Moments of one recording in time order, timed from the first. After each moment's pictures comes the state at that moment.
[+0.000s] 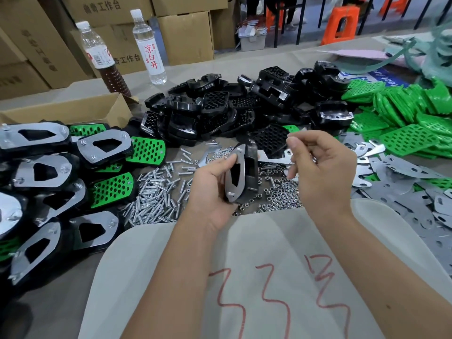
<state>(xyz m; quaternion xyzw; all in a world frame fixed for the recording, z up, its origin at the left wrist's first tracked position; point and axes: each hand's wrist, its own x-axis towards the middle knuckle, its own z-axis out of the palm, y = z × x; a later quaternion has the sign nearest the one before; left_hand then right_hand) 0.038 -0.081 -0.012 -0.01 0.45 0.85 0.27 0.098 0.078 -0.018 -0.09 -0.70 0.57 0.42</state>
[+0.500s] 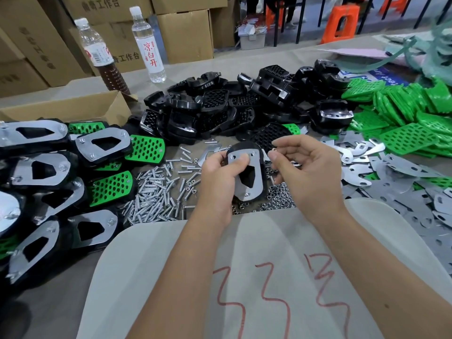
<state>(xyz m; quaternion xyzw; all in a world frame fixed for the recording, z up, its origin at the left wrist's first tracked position) 0.042 -0.070 -0.017 0.01 0.62 0.77 0.14 0.096 0.073 -0.024 -0.06 -0.70 0.62 0.34</state>
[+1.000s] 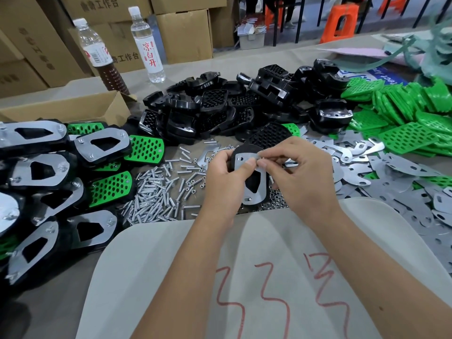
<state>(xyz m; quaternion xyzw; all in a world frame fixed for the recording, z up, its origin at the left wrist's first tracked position) 0.049 -0.065 -0.017 0.06 0.68 0.72 0.11 0.096 0.071 -0.024 -0.02 -0.80 0.50 0.33</state>
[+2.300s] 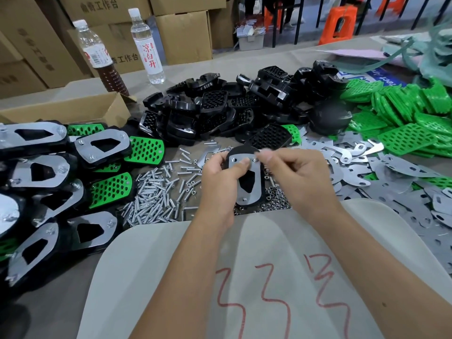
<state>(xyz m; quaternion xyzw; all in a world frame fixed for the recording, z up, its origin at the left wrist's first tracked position) 0.047 -0.067 -0.016 0.01 0.63 0.77 0.12 0.100 0.067 -0.015 -0.01 -0.76 0.58 0.29</state>
